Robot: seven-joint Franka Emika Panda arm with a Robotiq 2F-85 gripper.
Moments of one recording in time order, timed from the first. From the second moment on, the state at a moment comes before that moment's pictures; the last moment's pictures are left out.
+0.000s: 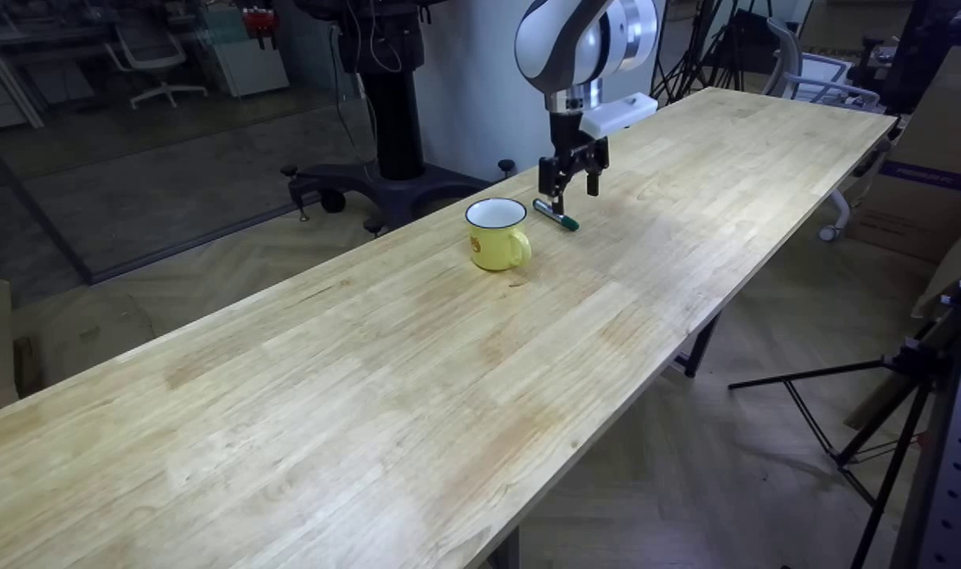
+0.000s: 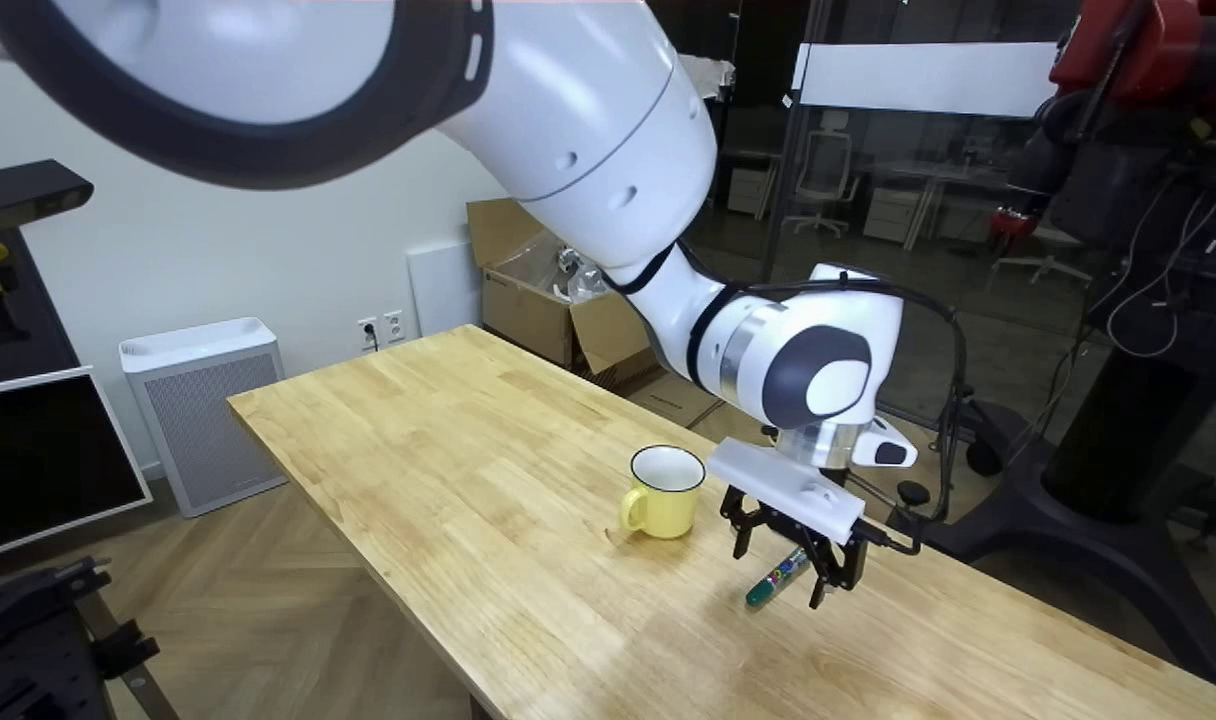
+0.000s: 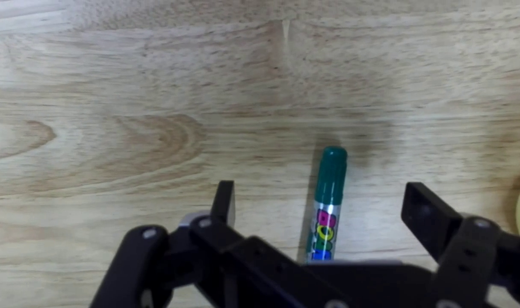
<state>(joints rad) -0.27 1.03 -0.08 -1.32 0.01 2.26 -0.23</state>
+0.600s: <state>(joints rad) -0.28 1.12 -0.08 -1.17 0.02 2.19 -0.23</state>
